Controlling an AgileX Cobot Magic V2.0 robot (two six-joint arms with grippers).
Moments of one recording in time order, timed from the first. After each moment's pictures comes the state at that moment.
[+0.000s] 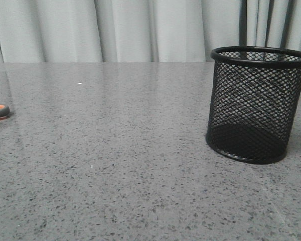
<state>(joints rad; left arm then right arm) -0.04 0.13 -0.31 -0.44 0.15 0.11 0.11 0.42 -0.51 0.26 0.37 0.02</state>
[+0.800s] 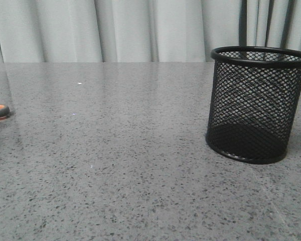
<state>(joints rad) -0.23 0.84 -0.85 0.14 0.81 0.49 0.16 0.47 -0.53 0.26 0.36 0.02</state>
